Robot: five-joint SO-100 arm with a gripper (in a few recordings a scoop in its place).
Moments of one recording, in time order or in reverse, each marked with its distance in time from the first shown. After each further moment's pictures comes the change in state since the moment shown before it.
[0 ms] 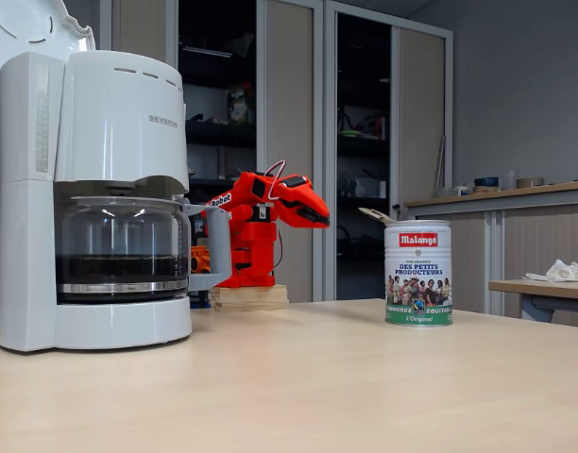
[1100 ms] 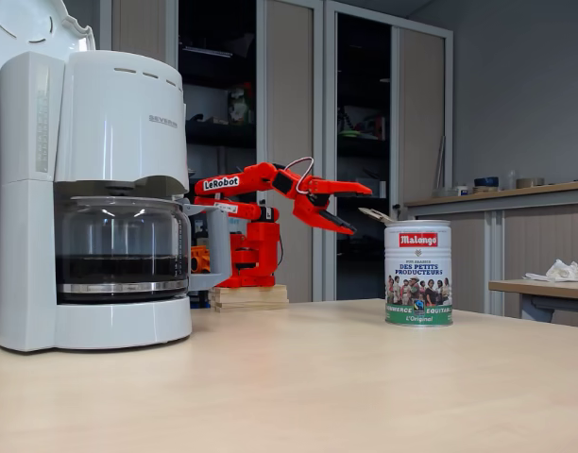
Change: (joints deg) arm -18.5 -22.7 -7.9 -4.5 -16.0
